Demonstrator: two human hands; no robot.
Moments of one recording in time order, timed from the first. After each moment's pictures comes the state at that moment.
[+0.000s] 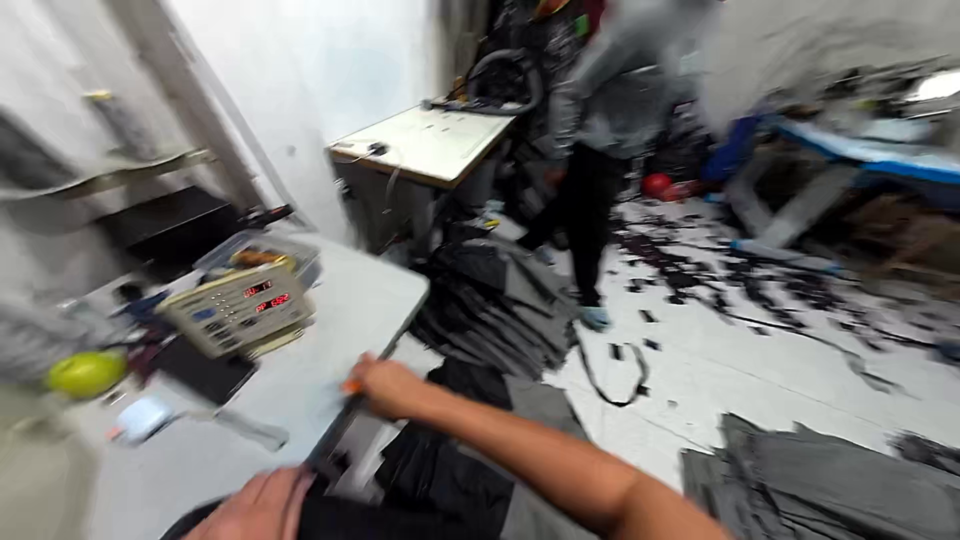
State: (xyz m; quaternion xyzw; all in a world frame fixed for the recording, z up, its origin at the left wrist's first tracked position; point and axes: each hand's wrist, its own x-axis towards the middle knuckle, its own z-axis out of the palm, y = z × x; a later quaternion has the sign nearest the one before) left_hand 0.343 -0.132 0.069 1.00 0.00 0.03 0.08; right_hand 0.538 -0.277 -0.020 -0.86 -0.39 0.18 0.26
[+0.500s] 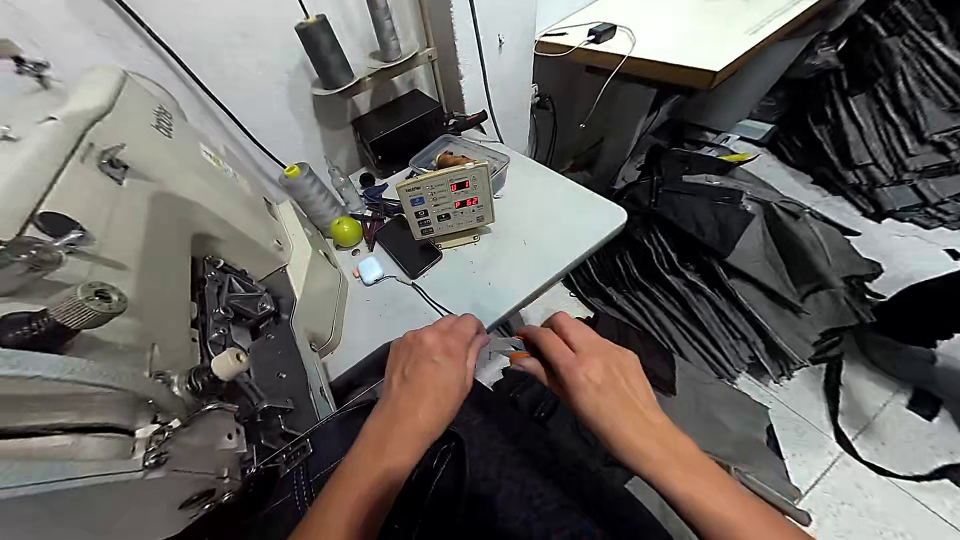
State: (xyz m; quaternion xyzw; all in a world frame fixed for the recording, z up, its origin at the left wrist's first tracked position) left_hand 0.348 -0.121 0.068 0.98 0.03 0.14 0.11; right_hand 0.441 -0.302 0.003 -0.82 -0.45 -0.21 0.28
